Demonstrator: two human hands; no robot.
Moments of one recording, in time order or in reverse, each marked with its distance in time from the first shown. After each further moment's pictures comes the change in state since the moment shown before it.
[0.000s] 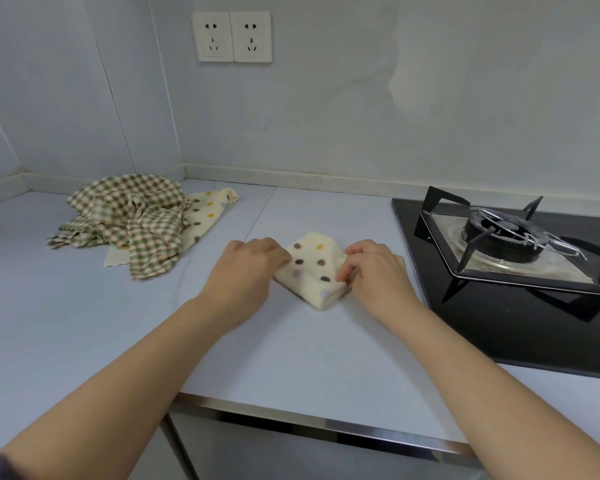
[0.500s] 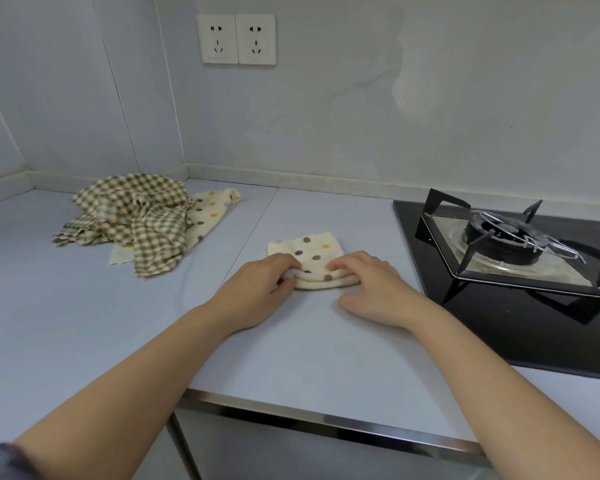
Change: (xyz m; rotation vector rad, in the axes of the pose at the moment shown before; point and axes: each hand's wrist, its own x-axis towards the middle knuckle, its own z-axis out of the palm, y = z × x) left_hand -0.008 0.014 -0.001 -0.443 -0.162 -0.147; right_hand -0.005 0.010 -0.003 0.118 -0.303 -0.058
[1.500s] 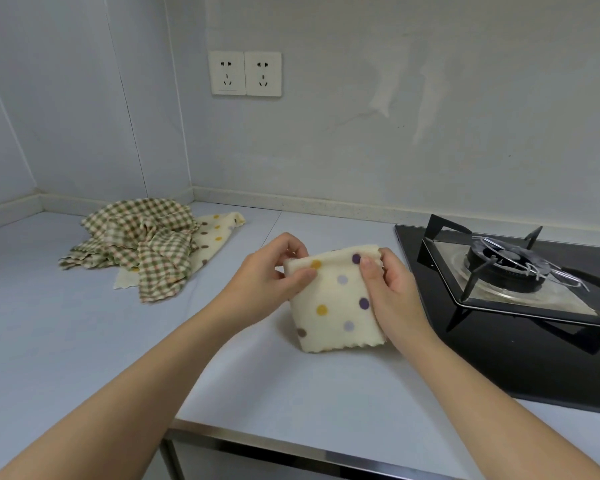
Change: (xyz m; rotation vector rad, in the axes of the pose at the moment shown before) left_hand 0.012 0.036 -0.040 -0.618 0.161 -0.091; right_hand -0.004 -0.023 -0.003 0.874 0.562 -0.101
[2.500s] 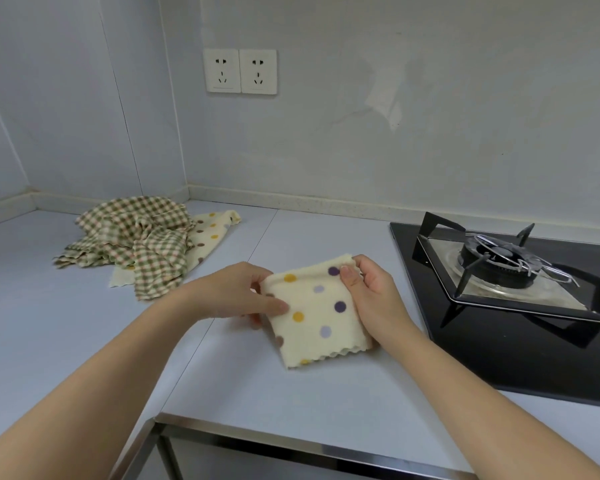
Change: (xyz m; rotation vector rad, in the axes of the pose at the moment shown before) left_hand 0.002 -0.010 -0.034 0.246 -0.415 -0.342; right_hand -0.002 0.005 0.009 -0.067 -0.129 0.096
